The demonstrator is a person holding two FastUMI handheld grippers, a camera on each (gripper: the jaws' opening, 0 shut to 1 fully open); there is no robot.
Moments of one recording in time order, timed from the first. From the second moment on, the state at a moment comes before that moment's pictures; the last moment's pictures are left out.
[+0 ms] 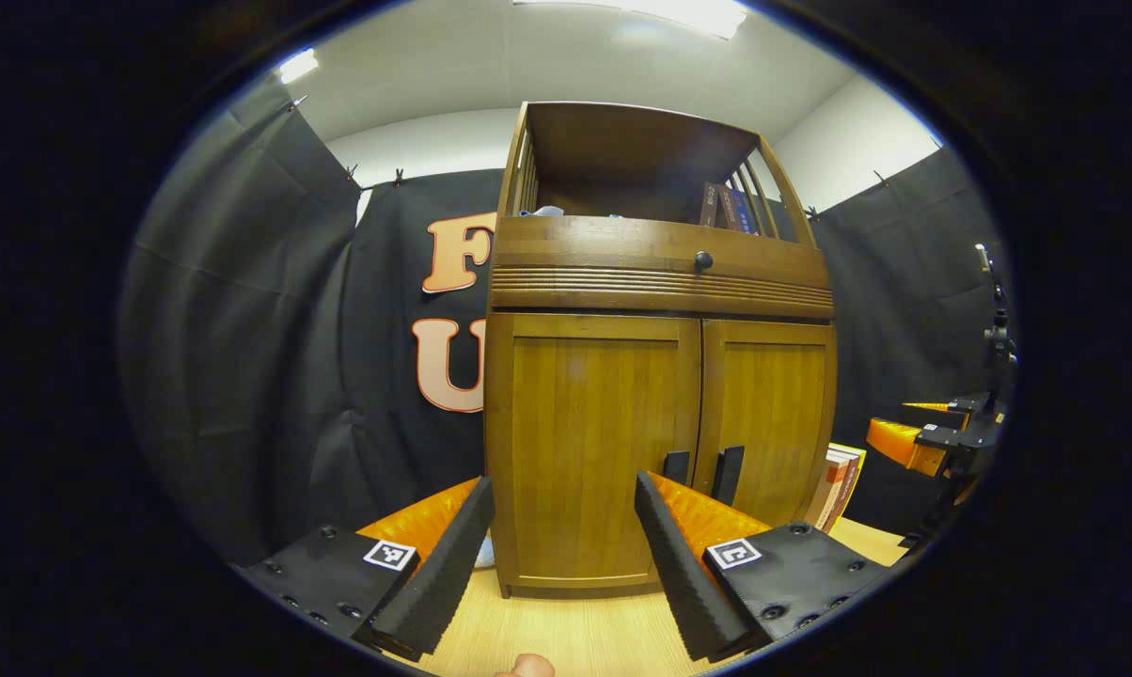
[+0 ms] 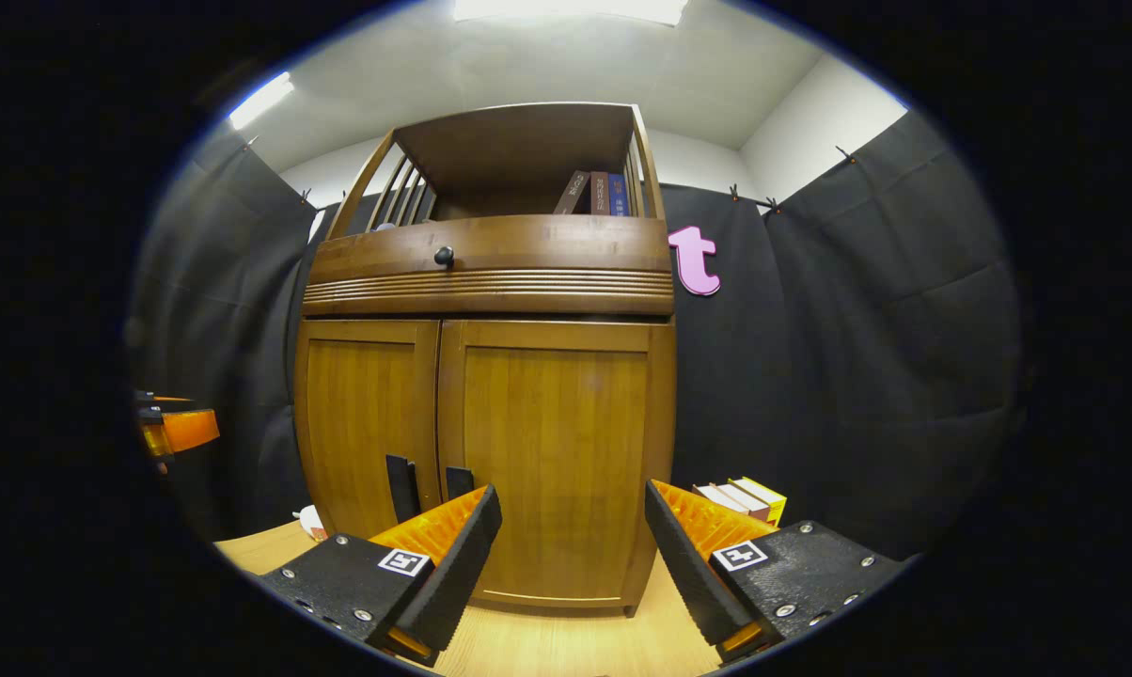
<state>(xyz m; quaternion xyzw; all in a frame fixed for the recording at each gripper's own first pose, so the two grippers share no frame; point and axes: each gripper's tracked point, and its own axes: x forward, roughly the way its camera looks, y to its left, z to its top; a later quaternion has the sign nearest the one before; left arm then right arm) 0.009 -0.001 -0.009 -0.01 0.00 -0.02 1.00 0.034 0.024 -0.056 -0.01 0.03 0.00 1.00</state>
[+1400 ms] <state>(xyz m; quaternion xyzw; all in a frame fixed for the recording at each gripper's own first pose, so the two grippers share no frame) 0.020 0.081 -0.035 -0.01 0.01 0.04 1.00 0.168 0.142 -0.195 0.02 0.11 0.03 0.99</state>
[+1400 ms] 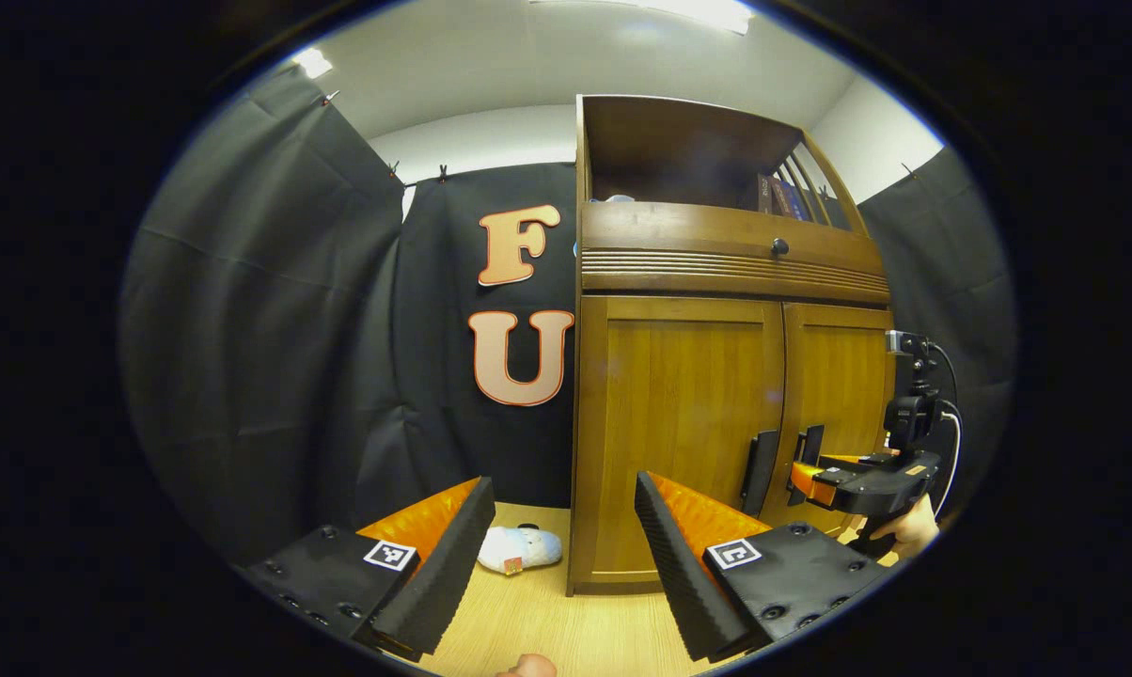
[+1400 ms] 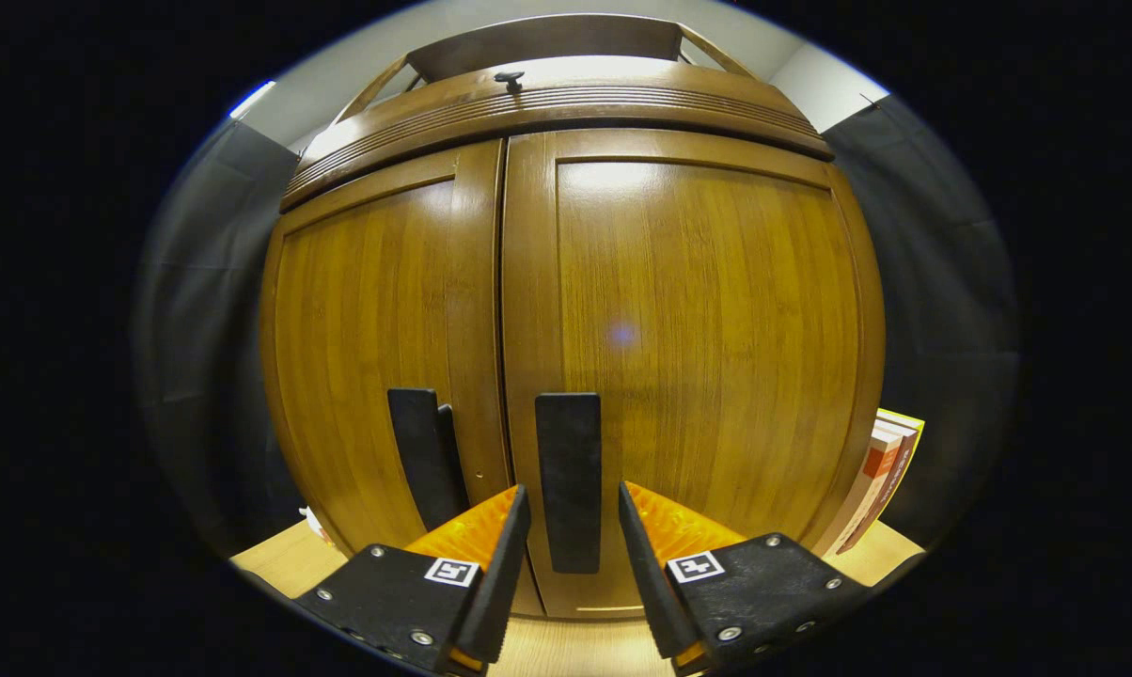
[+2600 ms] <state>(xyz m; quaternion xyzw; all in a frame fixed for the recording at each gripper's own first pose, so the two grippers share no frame) -0.029 0.086 -0.026 0.00 0.01 0.06 1.00 0.121 0.130 -0.189 0.03 0.12 0.05 0.99</state>
